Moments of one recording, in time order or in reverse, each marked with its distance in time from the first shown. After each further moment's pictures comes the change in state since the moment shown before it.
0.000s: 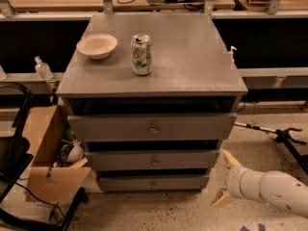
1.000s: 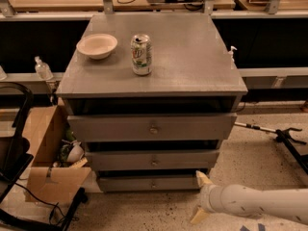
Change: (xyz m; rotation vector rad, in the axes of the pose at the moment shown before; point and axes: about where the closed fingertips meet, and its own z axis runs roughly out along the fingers) arm 0.018 0.097 0.123 -0.161 0.038 0.041
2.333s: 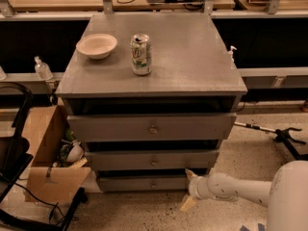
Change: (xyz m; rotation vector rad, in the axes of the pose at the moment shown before) arm 0.024 -0.026 0.143 -0.080 -0.080 0.065
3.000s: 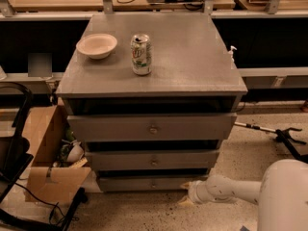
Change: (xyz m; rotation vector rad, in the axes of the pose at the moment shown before) arm 0.022 0.025 0.019 -0.086 0.026 0.018
